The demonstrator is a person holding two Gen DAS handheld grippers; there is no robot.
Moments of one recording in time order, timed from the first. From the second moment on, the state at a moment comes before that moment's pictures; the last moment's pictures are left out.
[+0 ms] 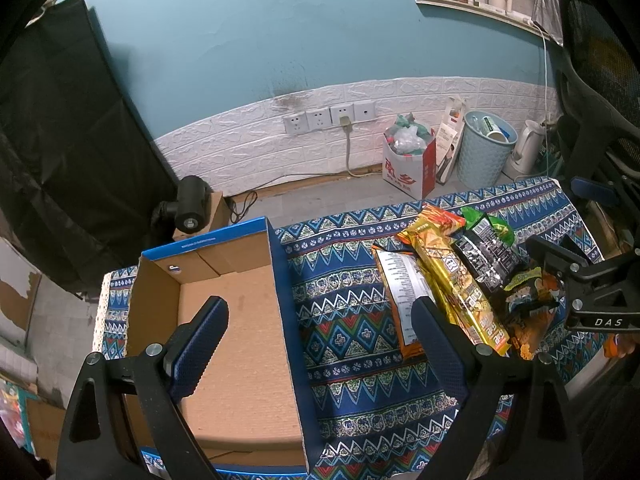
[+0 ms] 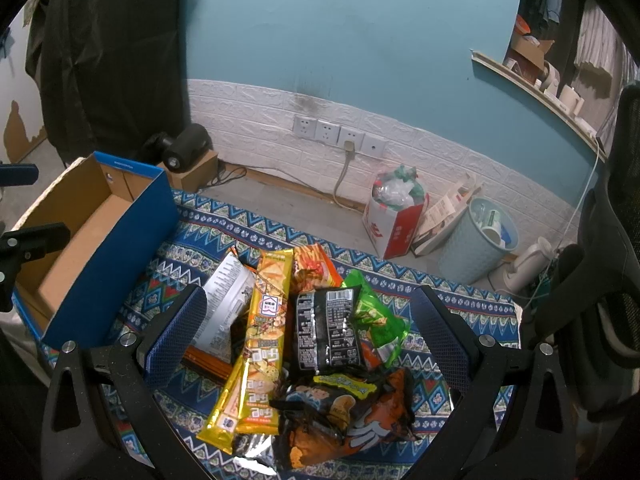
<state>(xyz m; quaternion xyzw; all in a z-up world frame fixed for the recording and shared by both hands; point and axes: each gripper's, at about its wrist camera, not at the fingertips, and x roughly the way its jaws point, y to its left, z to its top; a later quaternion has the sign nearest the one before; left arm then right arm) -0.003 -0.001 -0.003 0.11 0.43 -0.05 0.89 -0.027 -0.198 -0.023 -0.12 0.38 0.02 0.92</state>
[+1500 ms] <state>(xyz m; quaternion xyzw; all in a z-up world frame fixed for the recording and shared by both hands) -0.009 -0.002 -0.011 0.11 0.43 -0.05 0.89 -0.031 -0.203 -0.029 -0.12 0.39 0.02 0.91</state>
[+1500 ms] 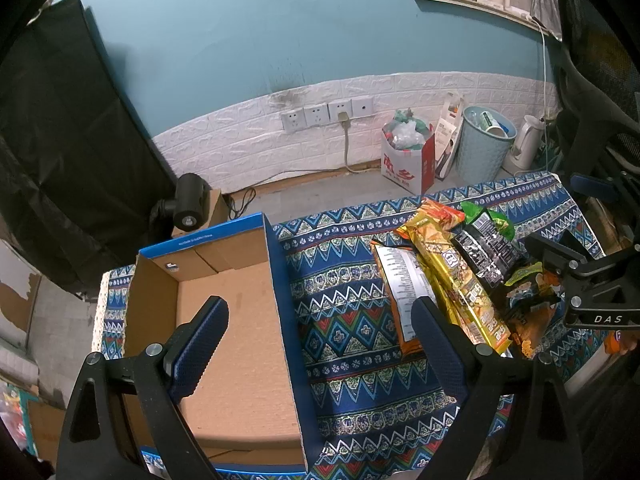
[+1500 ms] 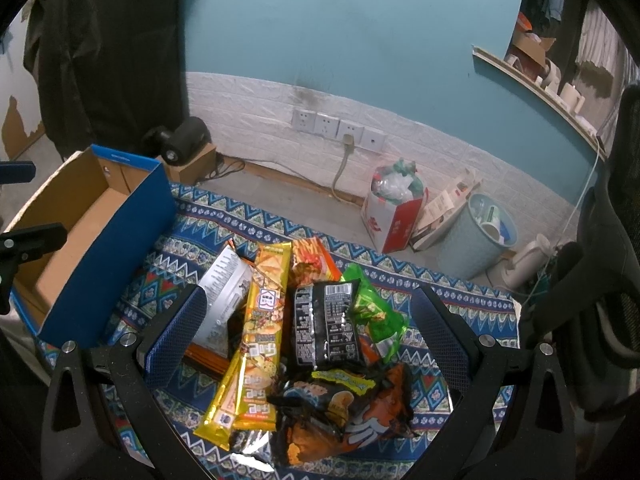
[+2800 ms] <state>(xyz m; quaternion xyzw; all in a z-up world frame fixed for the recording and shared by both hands) 0.017 -0.038 -0.113 0.15 0.55 -0.07 0.82 0.006 -0.233 -0.130 -0.12 0.55 -0.07 0.83</state>
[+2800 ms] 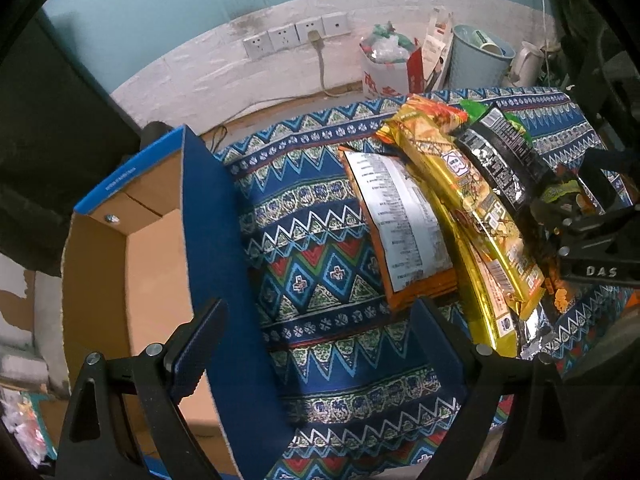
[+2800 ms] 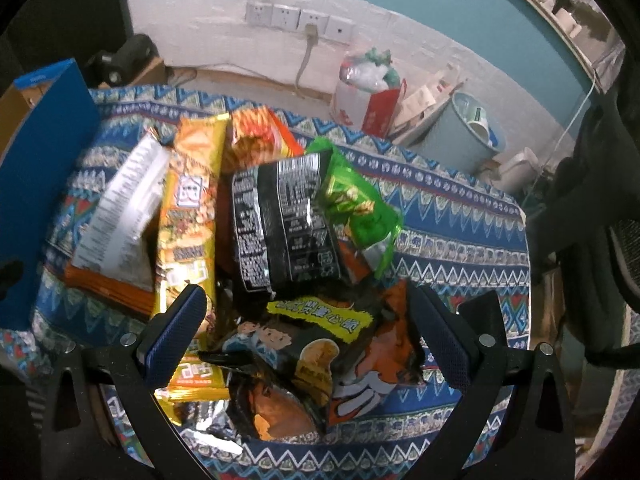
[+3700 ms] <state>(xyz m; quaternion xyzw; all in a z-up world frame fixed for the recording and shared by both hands) 0.065 -0.074 -0.156 0.13 0.60 -0.08 0.78 -0.002 -0.255 -0.173 -0.16 0.60 -0.04 0.78</state>
